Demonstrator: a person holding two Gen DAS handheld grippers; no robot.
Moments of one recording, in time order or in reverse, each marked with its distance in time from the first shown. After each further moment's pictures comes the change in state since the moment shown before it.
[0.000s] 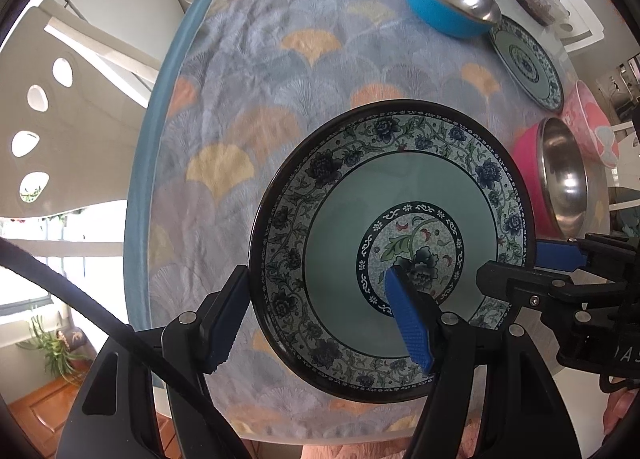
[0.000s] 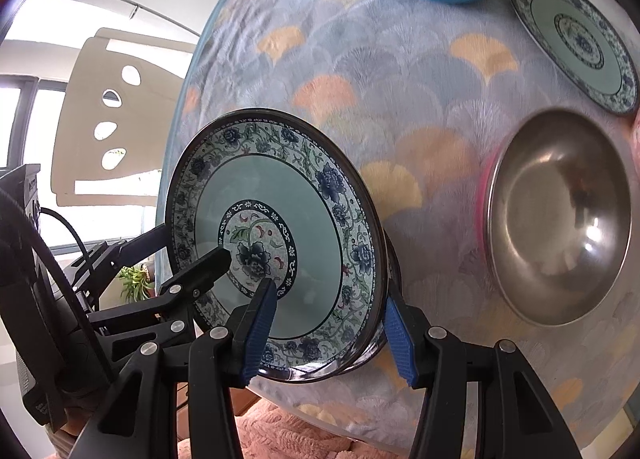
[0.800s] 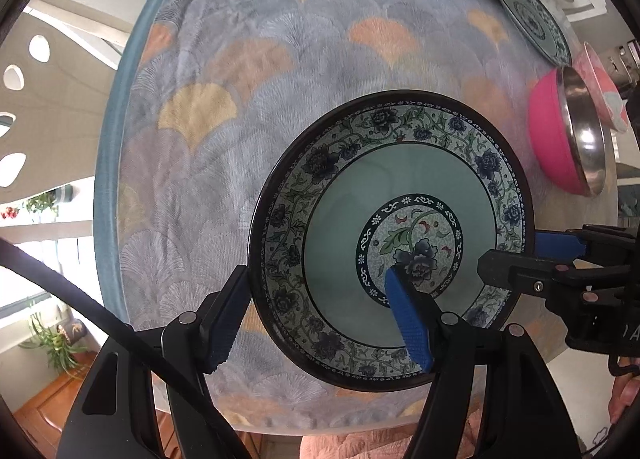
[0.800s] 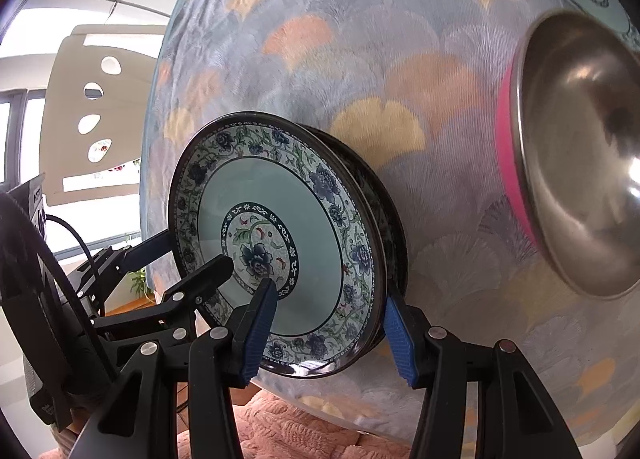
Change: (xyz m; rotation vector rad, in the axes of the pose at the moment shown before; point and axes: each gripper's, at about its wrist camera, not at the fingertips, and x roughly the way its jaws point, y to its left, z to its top) left arm 0.039 0.002 -0.019 0.038 0.108 -0.020; right arm 0.039 -0.017 -0.012 0.073 0.086 0.038
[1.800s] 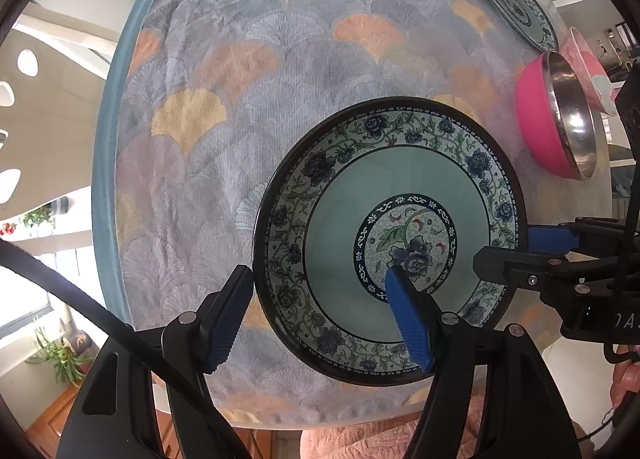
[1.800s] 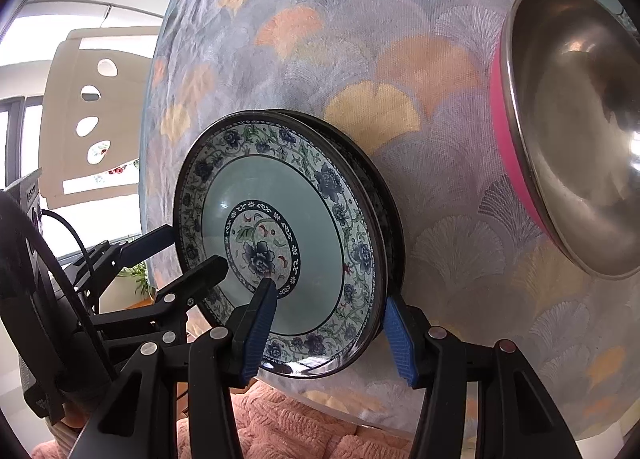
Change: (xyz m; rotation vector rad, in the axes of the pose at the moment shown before) left arm -0.002 0.000 0.003 0.041 0.009 -0.031; right arm -0.007 -0.009 -0.008 0.018 0.013 0.017
